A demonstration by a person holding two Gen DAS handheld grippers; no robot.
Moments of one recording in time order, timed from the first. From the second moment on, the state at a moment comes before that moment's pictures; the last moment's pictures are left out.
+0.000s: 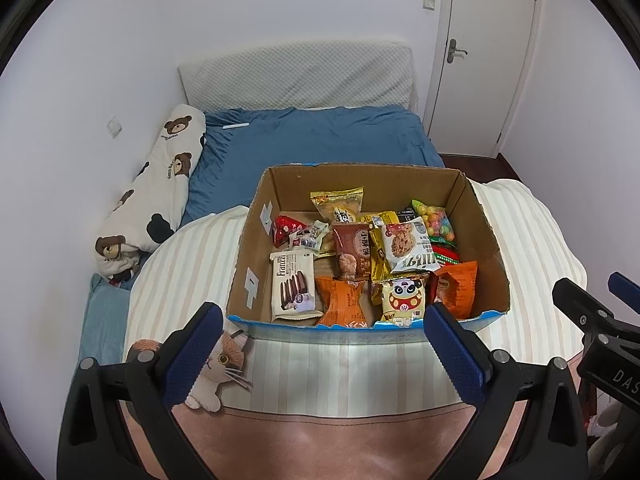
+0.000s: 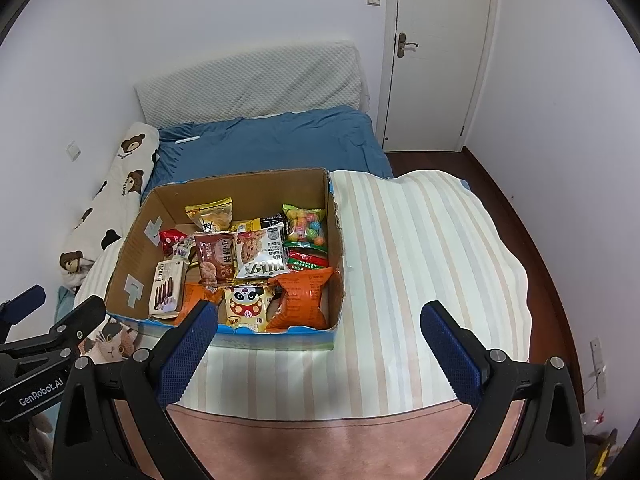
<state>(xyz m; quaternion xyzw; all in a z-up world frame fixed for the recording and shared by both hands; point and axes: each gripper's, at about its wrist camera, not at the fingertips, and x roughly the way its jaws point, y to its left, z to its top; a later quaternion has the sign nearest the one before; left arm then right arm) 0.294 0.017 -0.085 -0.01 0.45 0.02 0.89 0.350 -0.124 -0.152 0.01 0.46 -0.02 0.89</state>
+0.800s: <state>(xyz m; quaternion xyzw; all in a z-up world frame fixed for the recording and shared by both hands) 0.292 0.015 -0.075 0.00 0.44 0.02 0.90 0.350 -0.125 -0.143 0.01 0.45 -0.01 0.89</state>
